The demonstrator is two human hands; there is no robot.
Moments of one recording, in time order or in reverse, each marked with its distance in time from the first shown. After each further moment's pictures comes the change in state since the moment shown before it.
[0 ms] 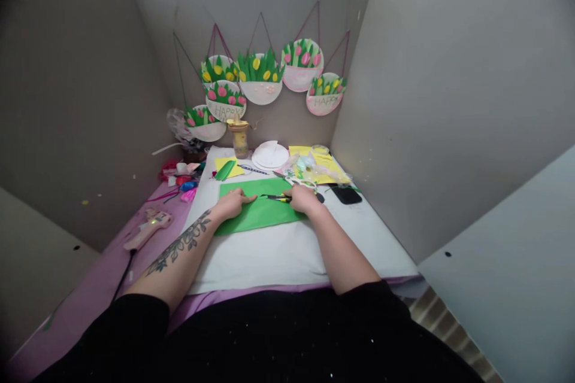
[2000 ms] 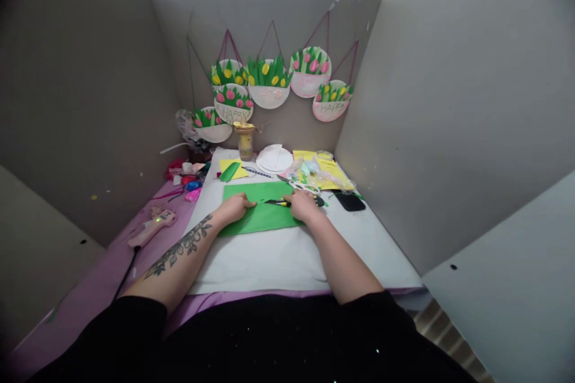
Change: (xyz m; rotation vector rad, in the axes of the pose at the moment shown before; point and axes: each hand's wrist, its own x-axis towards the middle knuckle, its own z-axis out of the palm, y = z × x) left_hand -0.011 0.003 0.003 -0.170 0.102 0.083; right_hand -0.007 -0.018 0.002 -0.079 0.044 -0.040
